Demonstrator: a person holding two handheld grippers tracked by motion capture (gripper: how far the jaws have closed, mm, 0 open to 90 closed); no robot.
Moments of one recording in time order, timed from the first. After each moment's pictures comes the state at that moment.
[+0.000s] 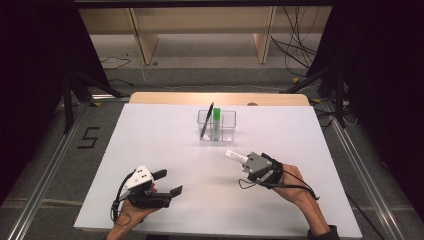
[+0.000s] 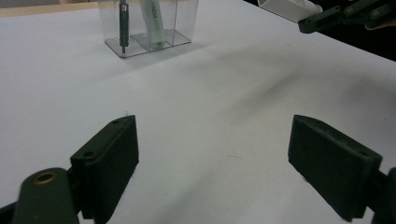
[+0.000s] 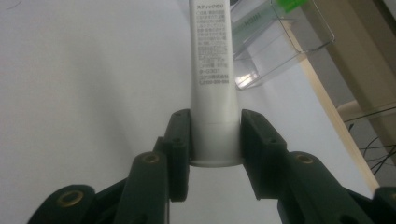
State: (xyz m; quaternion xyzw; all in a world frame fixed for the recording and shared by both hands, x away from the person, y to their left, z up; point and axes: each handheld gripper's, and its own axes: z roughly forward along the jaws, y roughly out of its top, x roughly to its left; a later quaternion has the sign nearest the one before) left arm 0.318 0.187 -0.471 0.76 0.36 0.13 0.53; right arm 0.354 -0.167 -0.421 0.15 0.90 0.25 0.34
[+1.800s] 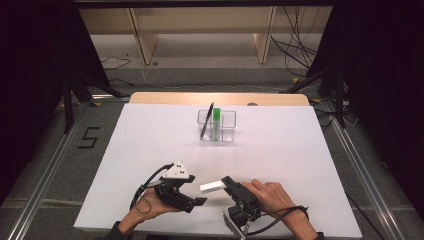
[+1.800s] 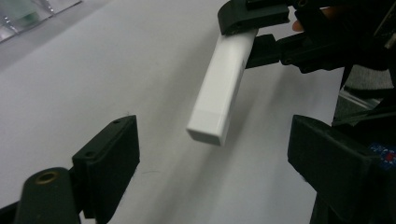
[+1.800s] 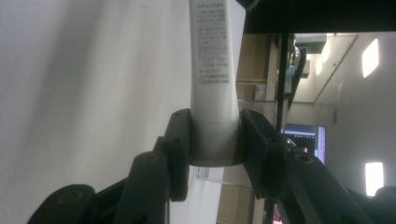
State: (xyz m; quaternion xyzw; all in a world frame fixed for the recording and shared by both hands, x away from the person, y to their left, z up) left arm 0.335 0.110 -0.438 0.87 0.25 0.03 0.41; right arm 0.285 -0.122 -0.480 -0.22 0.79 0.16 0.55
